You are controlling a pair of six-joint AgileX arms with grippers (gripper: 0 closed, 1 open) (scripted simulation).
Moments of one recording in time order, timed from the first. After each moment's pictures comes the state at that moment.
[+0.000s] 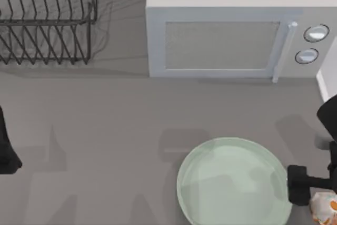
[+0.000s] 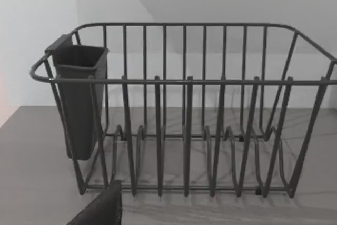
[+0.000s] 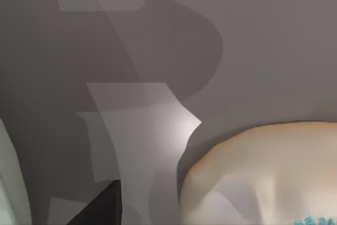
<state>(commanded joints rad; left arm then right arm) 0.00 0.00 0.00 0.00 0.00 0.00 0.36 1.56 0.57 -0.58 0.00 0.52</state>
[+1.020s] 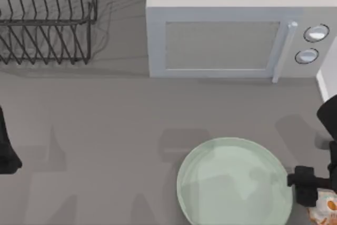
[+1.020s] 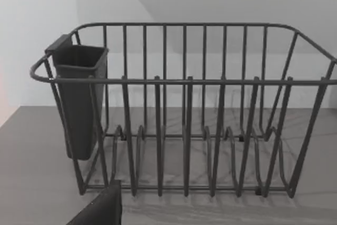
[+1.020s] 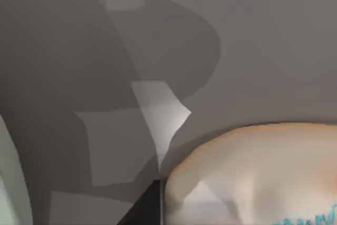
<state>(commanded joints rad) 0.00 0.00 0.00 0.00 0.00 0.00 0.36 1.49 0.62 -0.68 0.01 0.52</state>
